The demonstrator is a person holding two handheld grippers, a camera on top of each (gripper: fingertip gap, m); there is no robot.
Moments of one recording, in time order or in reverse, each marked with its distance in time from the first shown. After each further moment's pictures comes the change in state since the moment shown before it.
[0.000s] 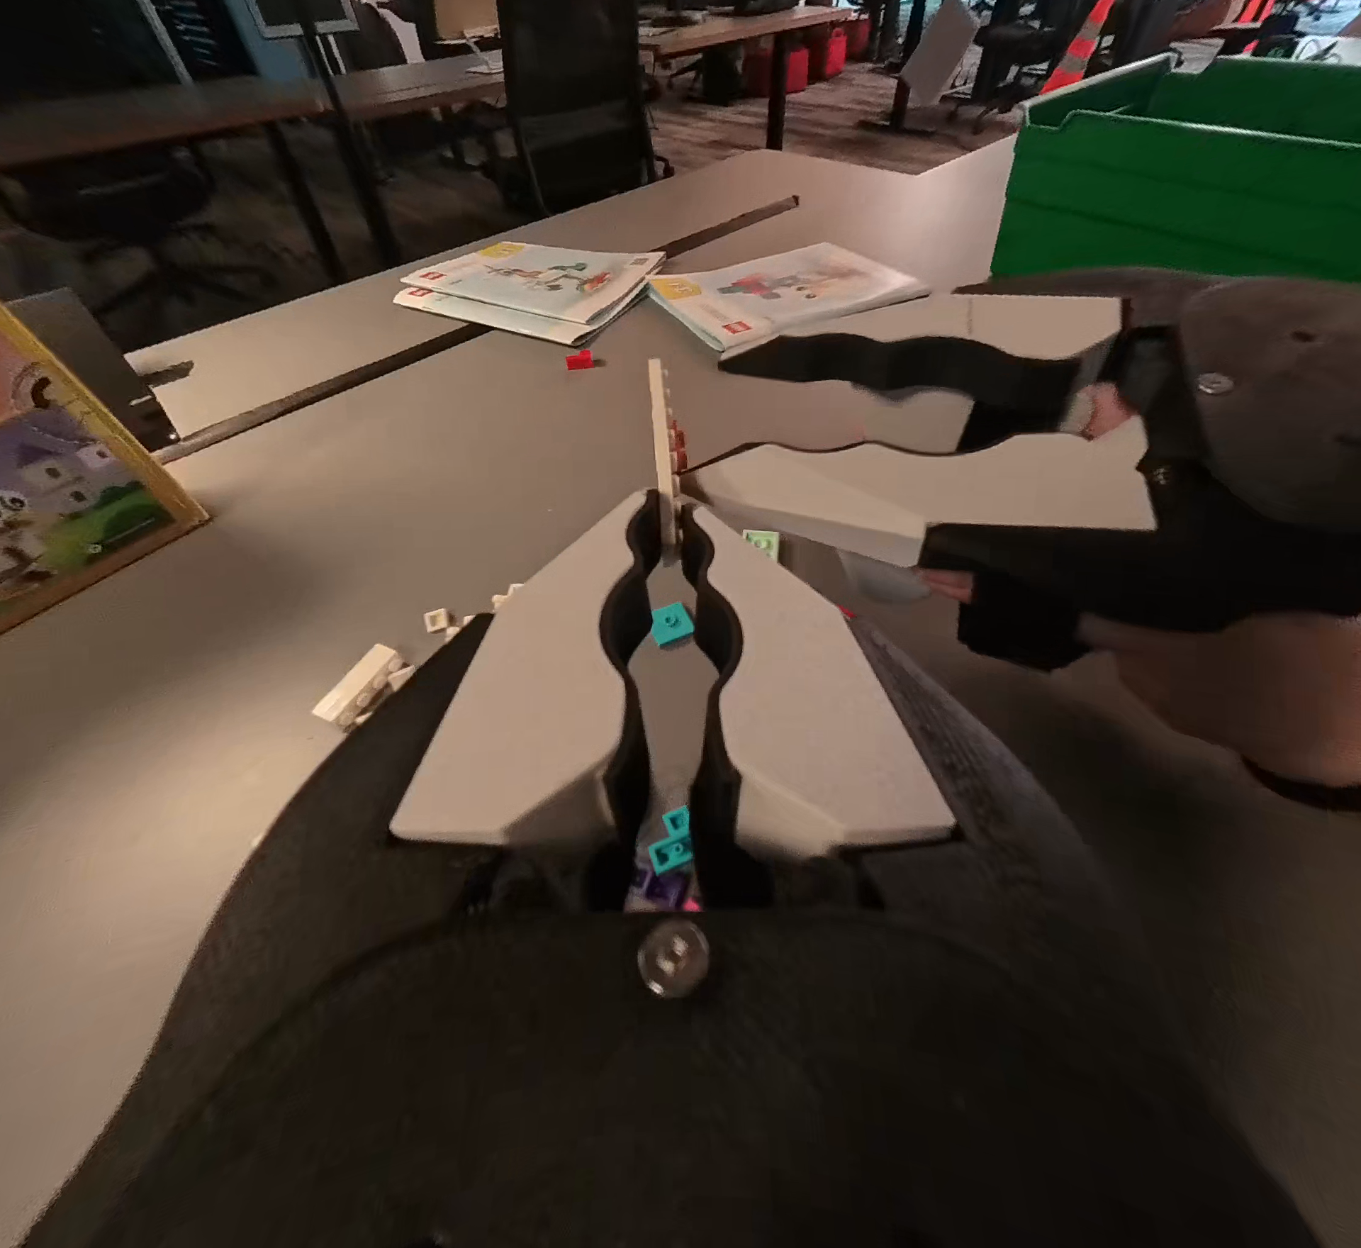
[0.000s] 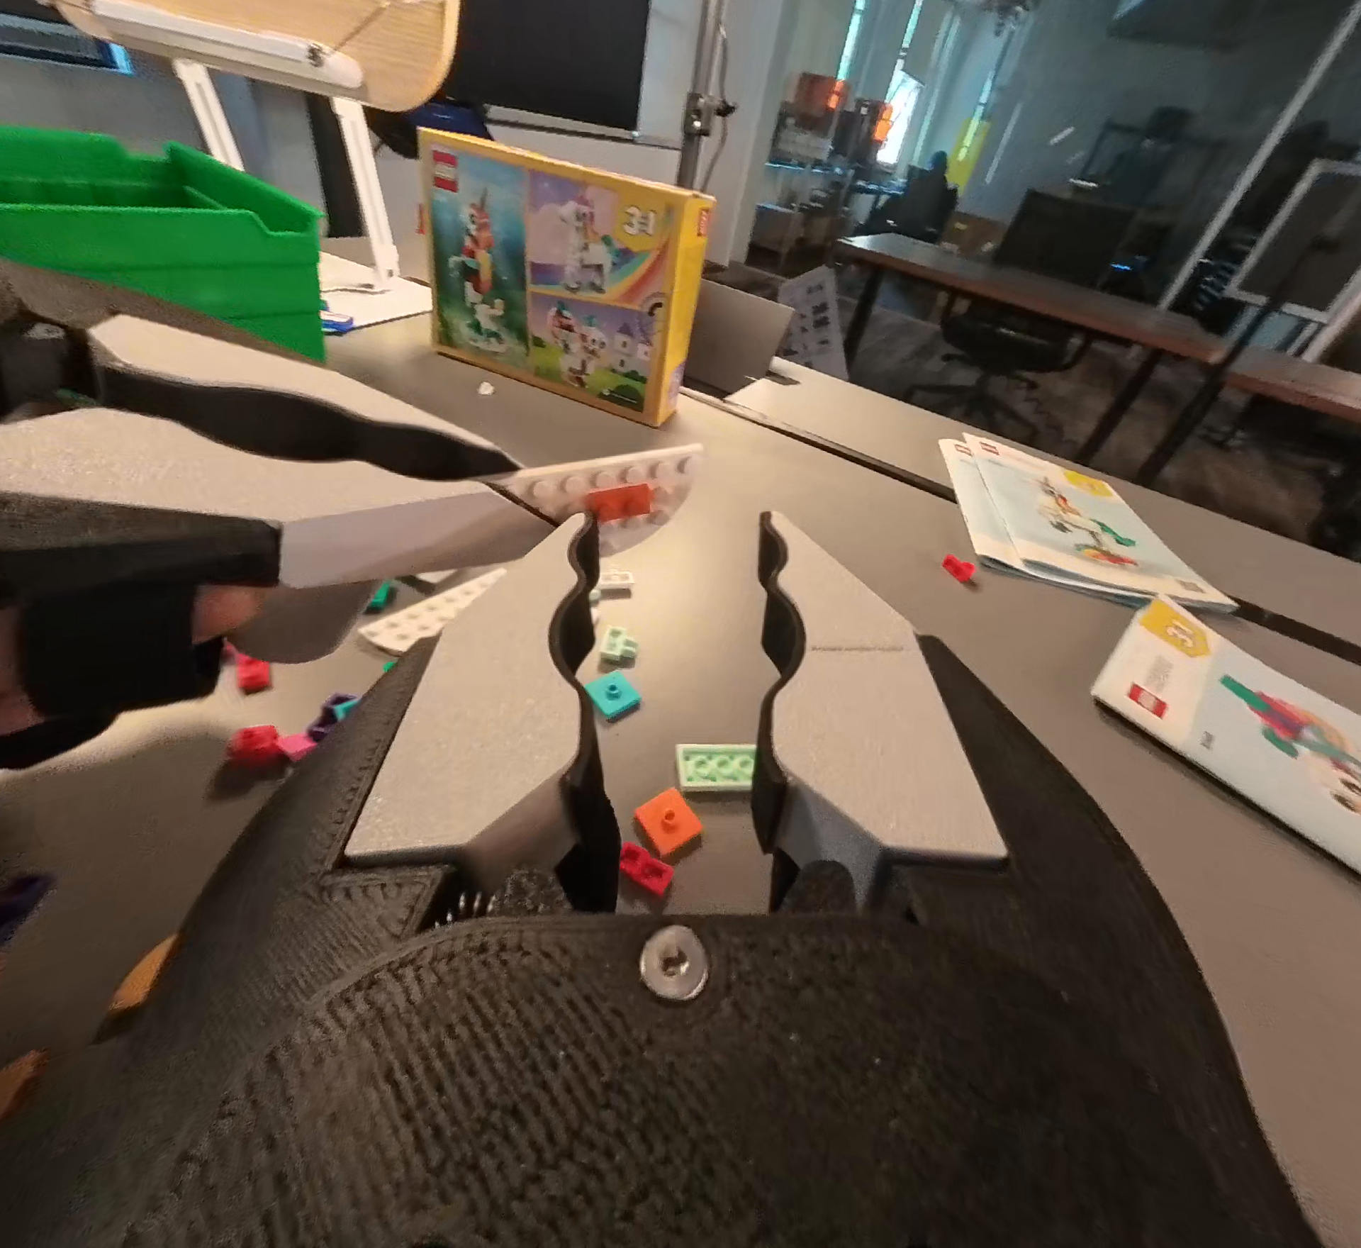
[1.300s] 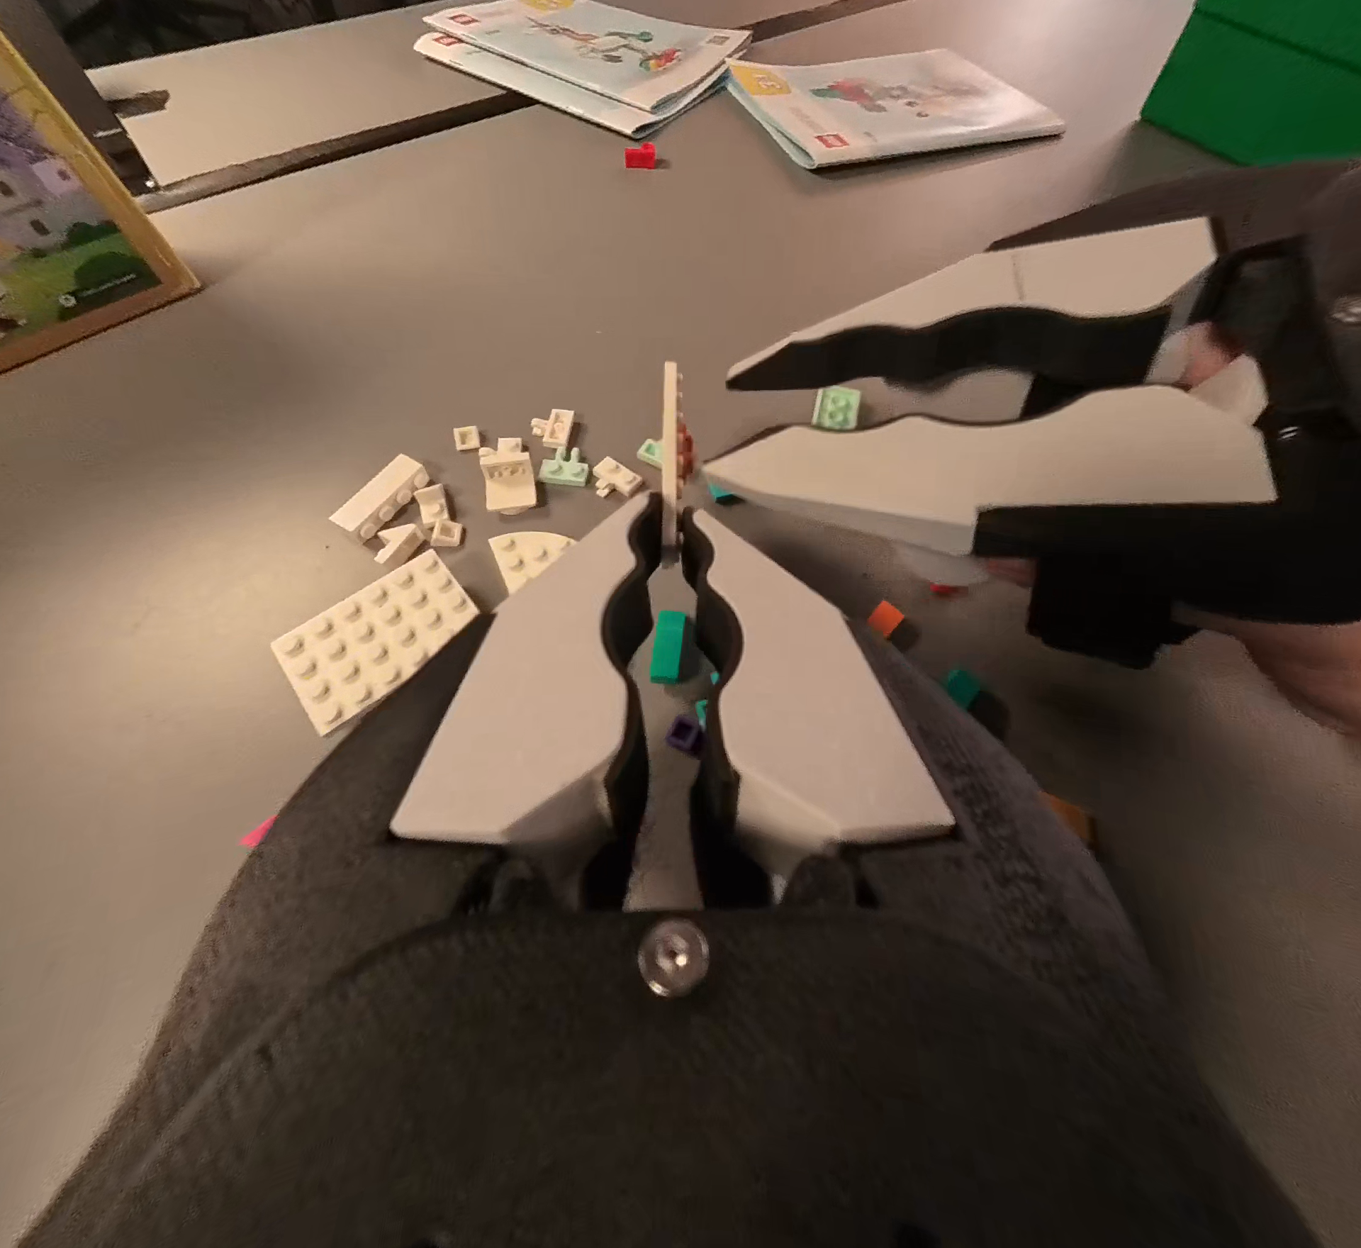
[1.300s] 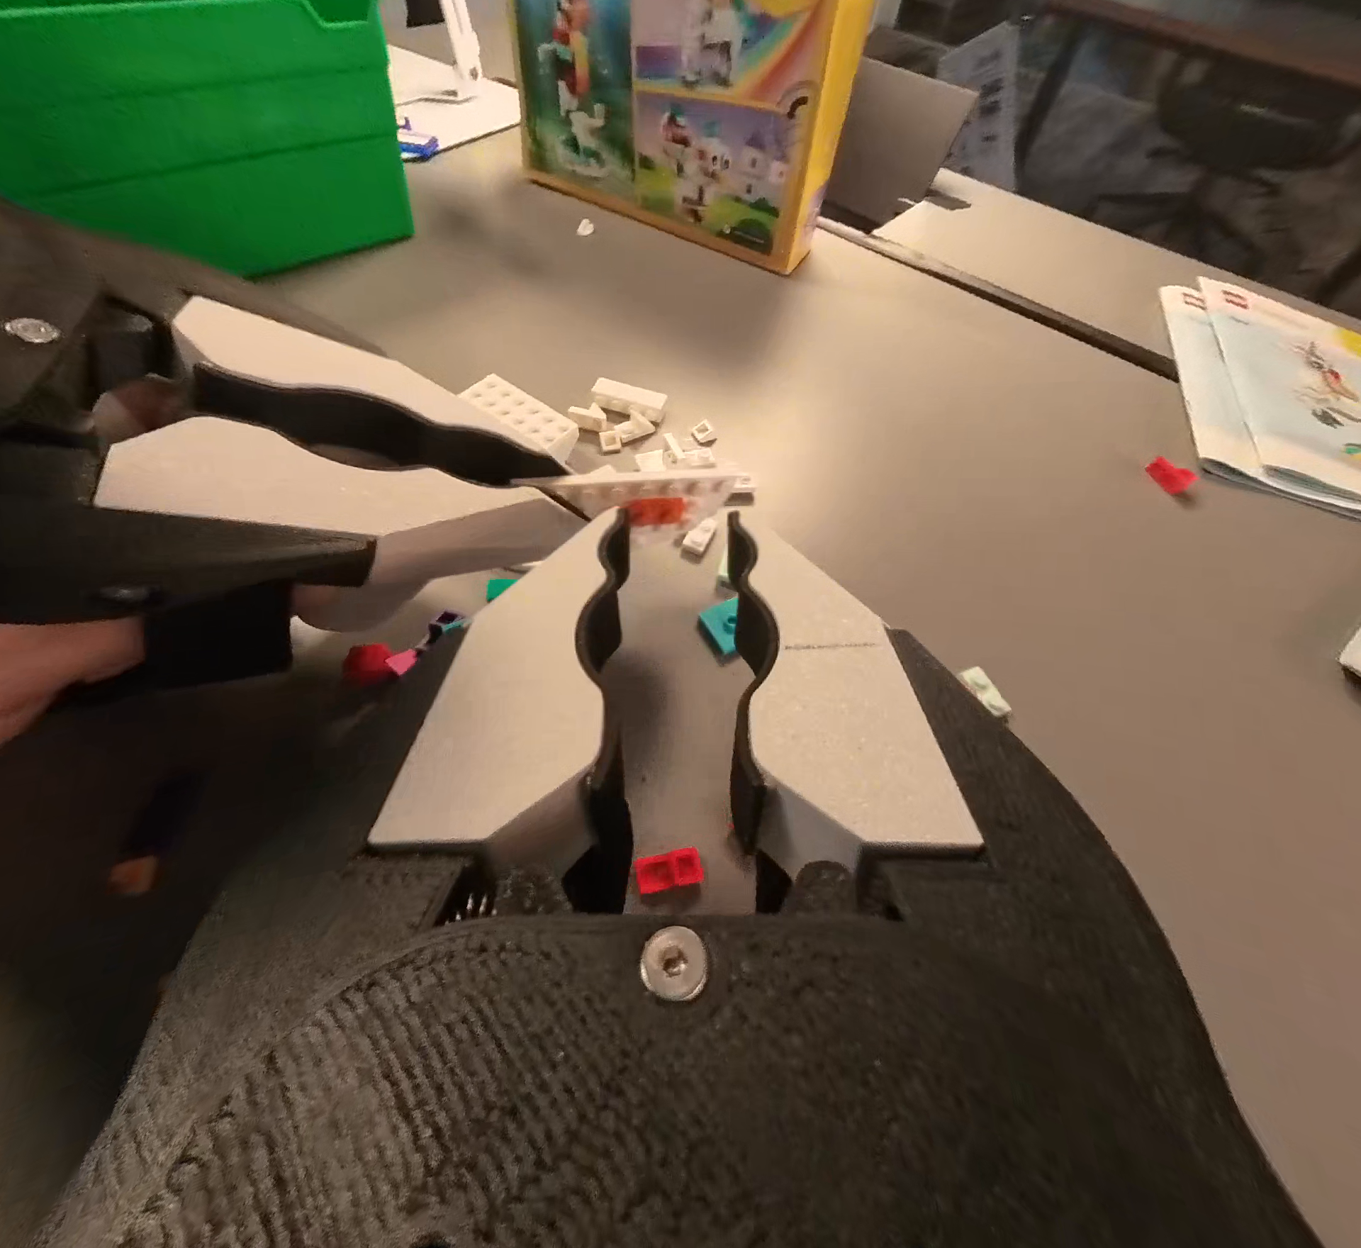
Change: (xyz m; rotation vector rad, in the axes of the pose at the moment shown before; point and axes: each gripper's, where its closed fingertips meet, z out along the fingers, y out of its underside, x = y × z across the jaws) left arm -0.020 0.051 -0.007 -0.211 -0.063 -0.115; right arm -0.042 0.035 0.015 -0.259 -0.188 0.051
